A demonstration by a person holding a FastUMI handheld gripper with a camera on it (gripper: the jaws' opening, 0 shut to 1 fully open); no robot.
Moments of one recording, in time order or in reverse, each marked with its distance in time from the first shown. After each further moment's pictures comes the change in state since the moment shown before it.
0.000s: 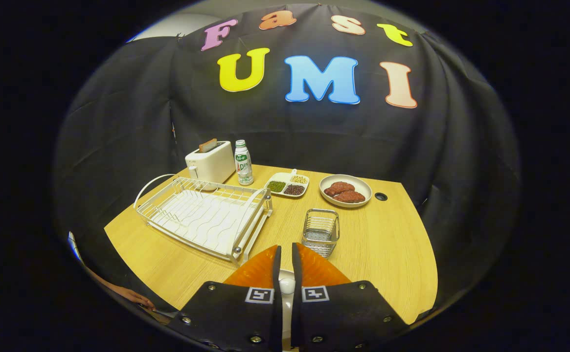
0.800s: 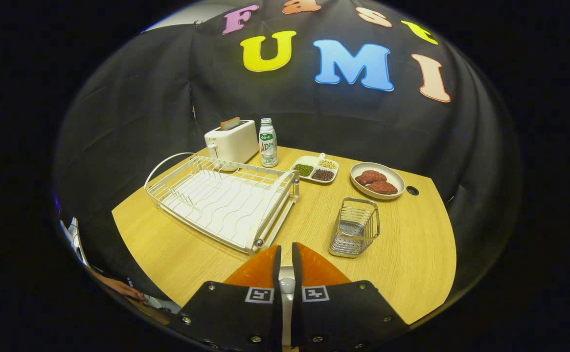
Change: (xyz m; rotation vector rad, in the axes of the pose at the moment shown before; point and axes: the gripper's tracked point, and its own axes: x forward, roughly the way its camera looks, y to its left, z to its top) arm 0.042 0.042 -0.016 -0.066 0.081 0.111
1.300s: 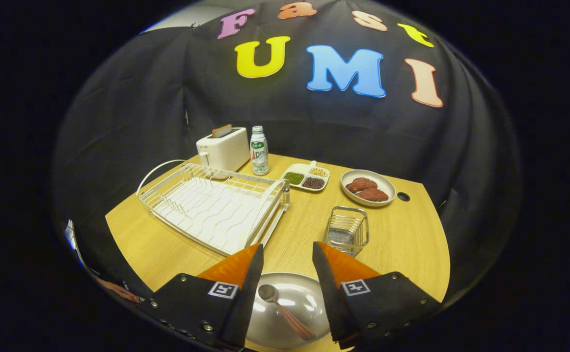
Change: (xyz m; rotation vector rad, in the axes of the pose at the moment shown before) arm -0.019 -0.032 0.029 0.031 -0.097 -0.093
